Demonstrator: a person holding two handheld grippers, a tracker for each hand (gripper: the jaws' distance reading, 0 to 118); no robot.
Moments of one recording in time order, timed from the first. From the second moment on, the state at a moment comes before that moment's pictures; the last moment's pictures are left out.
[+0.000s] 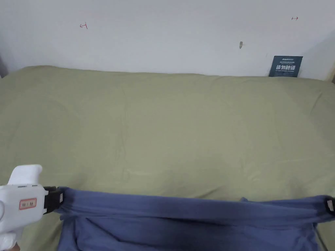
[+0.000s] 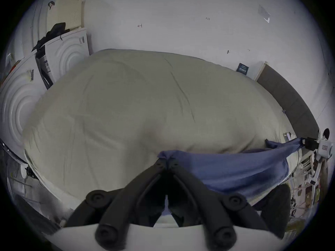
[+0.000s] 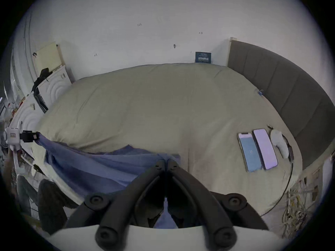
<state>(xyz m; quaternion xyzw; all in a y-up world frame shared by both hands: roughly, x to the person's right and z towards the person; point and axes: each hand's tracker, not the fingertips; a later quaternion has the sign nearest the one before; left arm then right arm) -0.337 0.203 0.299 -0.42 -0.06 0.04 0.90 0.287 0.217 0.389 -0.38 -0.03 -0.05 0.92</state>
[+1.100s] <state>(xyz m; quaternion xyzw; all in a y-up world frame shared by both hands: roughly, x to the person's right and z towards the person) -0.376 0.177 0.348 -0.43 -0.01 0.10 0.90 0.197 0.173 0.460 -0.31 -0.08 -0.04 0.95</state>
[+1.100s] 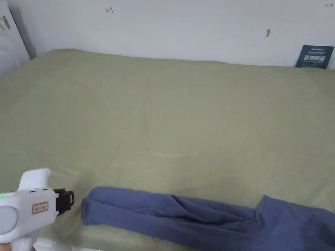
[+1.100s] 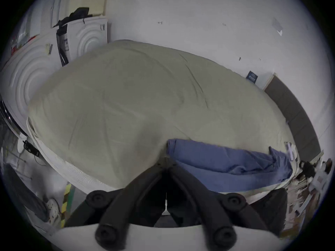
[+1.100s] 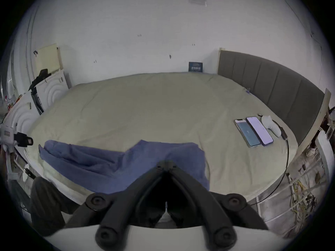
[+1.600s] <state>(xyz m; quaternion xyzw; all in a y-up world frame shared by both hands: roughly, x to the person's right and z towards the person) -0.429 0.155 0.265 -0.55 -0.14 0.27 0.78 0.096 0.221 0.478 -0.22 -0.05 0.02 0.98</state>
